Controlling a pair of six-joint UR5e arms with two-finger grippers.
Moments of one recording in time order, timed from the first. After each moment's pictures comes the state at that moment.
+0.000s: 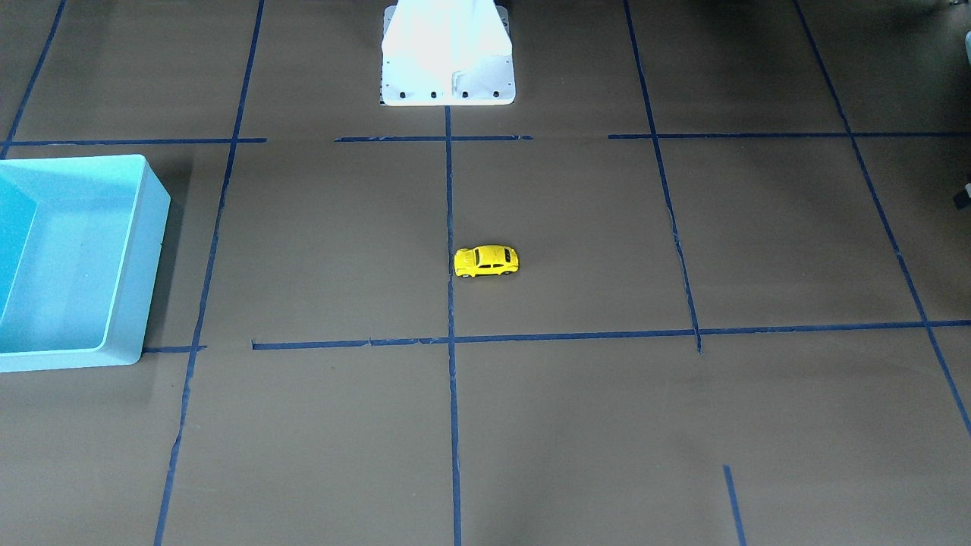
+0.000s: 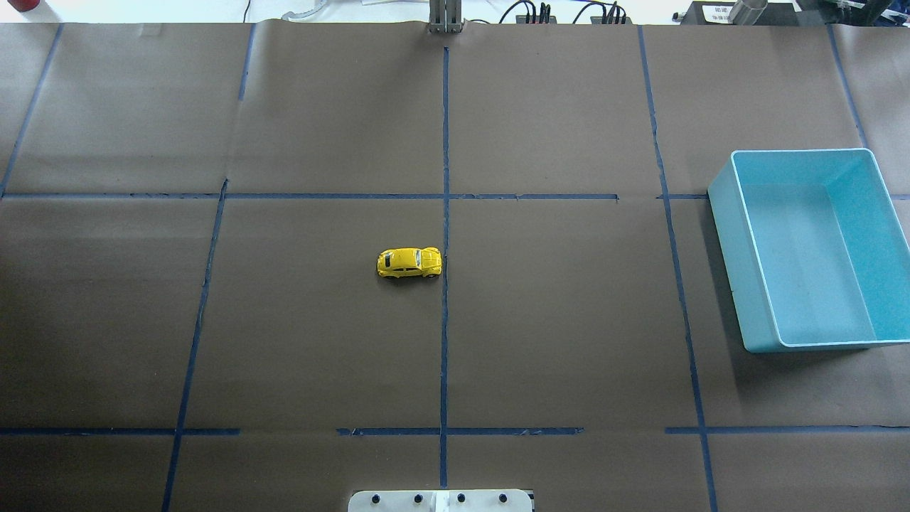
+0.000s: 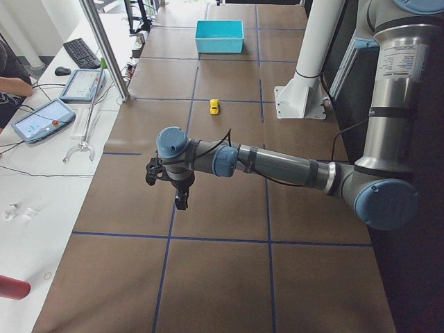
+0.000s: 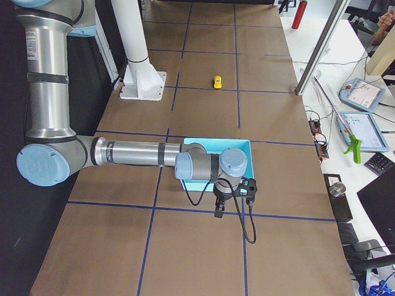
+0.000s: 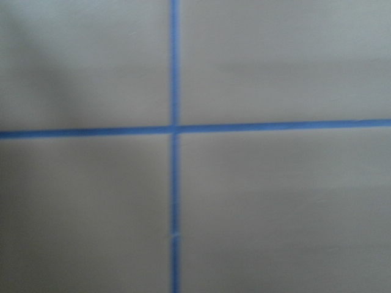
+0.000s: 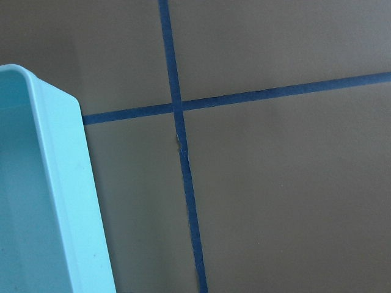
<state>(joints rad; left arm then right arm) -1.41 -1.64 -1.75 -1.55 -2.45 -0.18 1.53 -1.59 1.59 -1.57 2.34 0.18</state>
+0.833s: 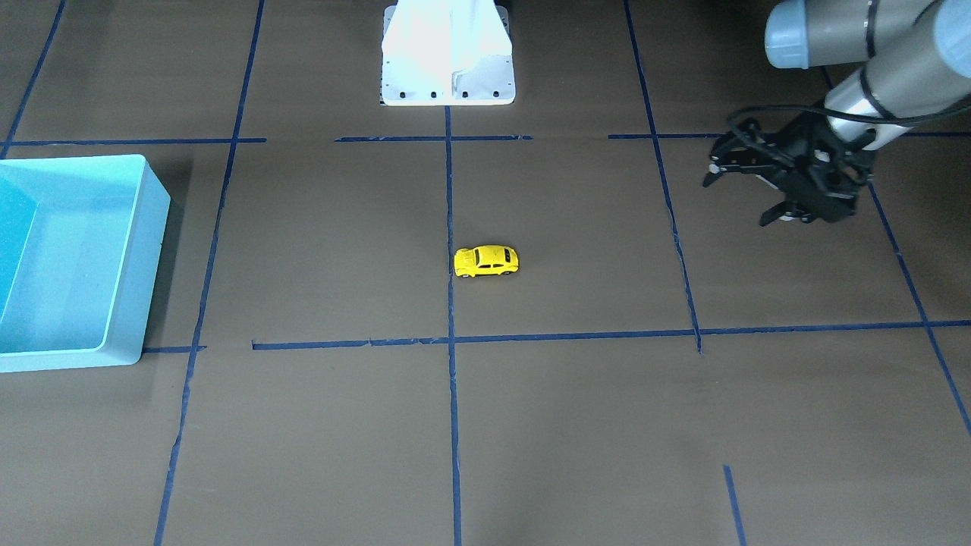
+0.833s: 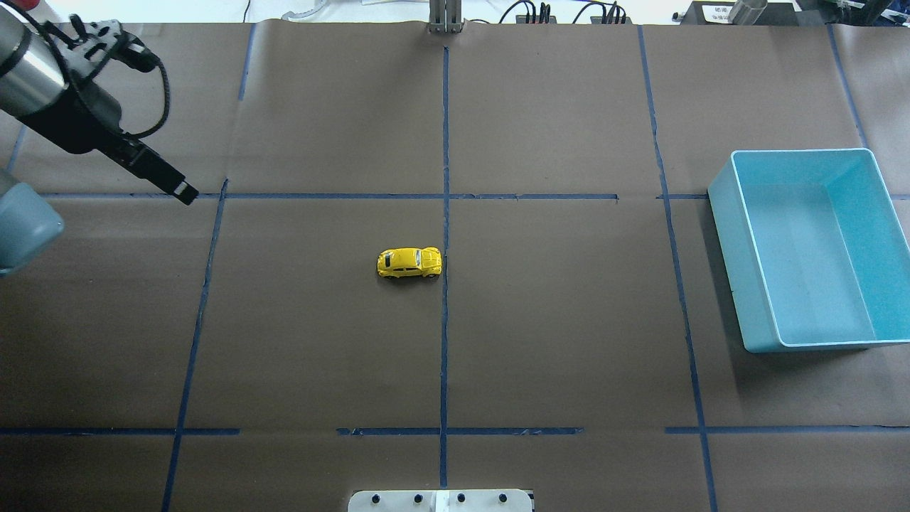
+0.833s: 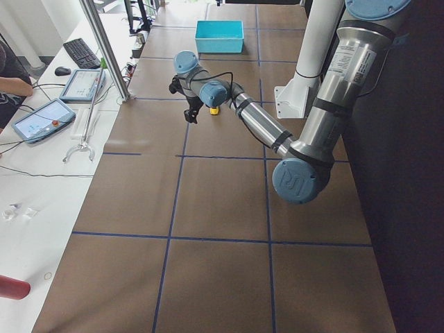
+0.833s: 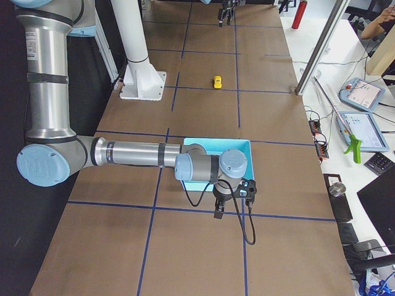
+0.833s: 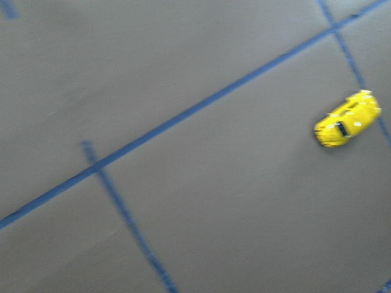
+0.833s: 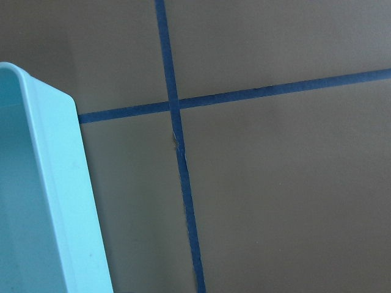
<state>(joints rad) -0.96 -1.97 -1.91 -1.56 -2.45 -0.23 1.53 -1.59 1.58 -1.57 2.34 0.18</state>
